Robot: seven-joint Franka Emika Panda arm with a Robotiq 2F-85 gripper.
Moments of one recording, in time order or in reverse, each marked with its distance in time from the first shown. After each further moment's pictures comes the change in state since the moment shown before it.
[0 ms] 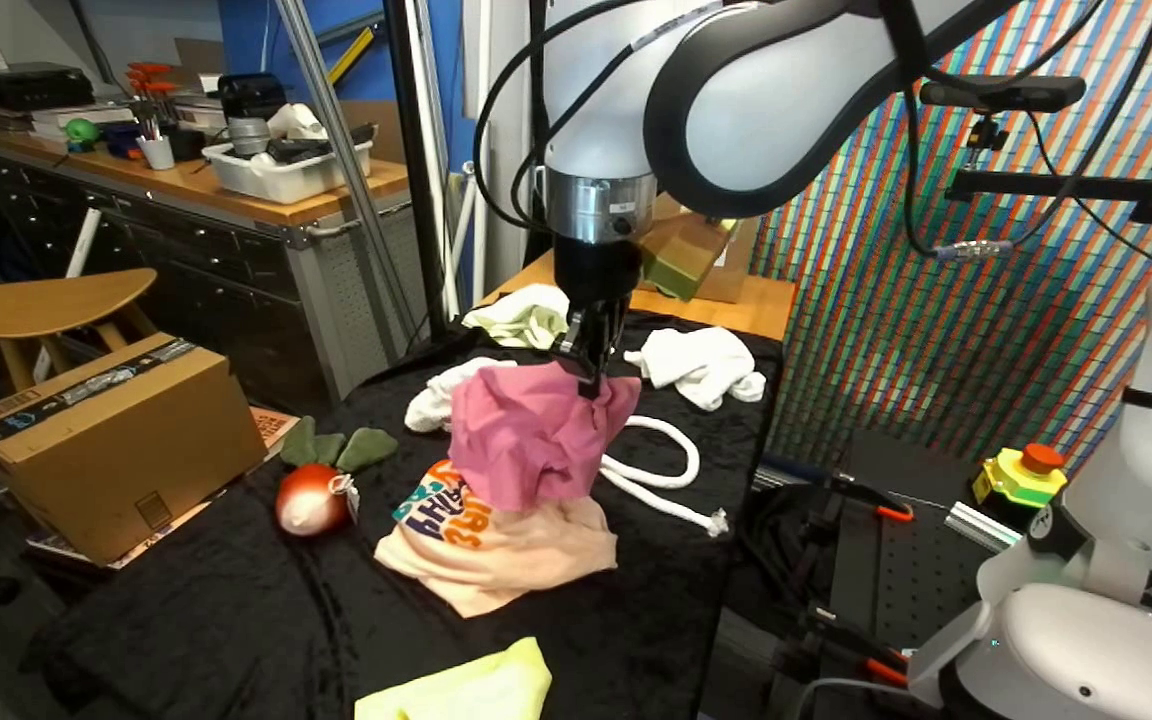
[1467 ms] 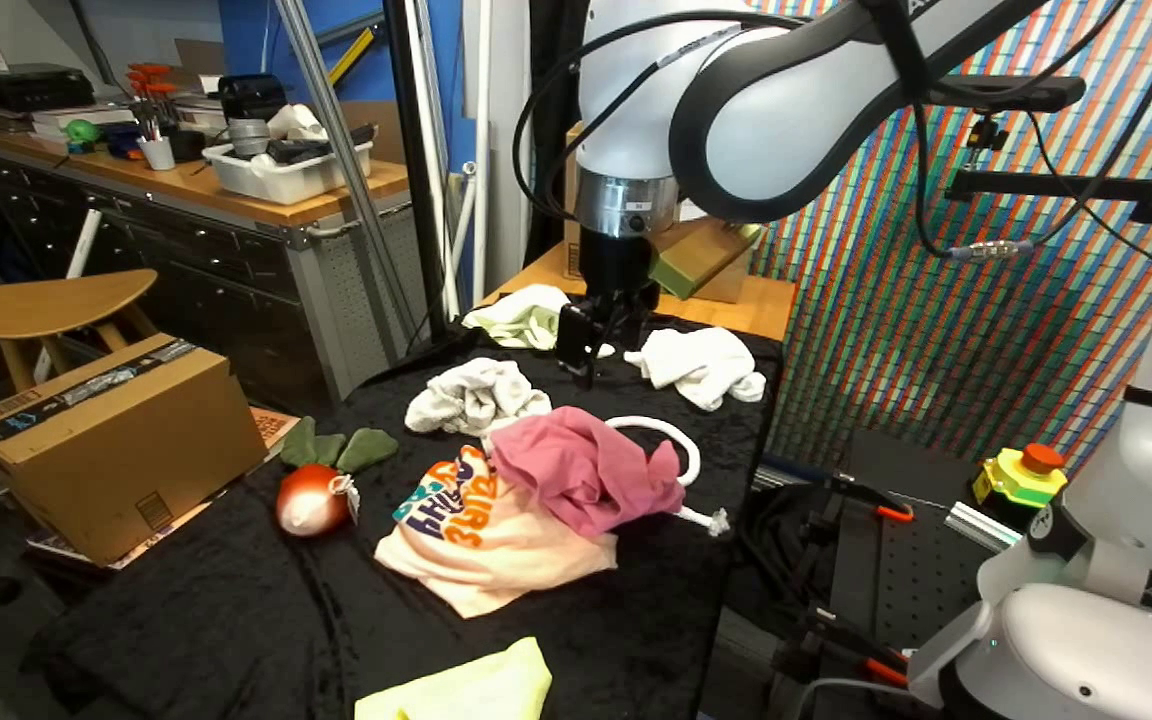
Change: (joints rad) arm -0.069 -0.033 -0.006 -0.063 -0.032 0.073 0.138
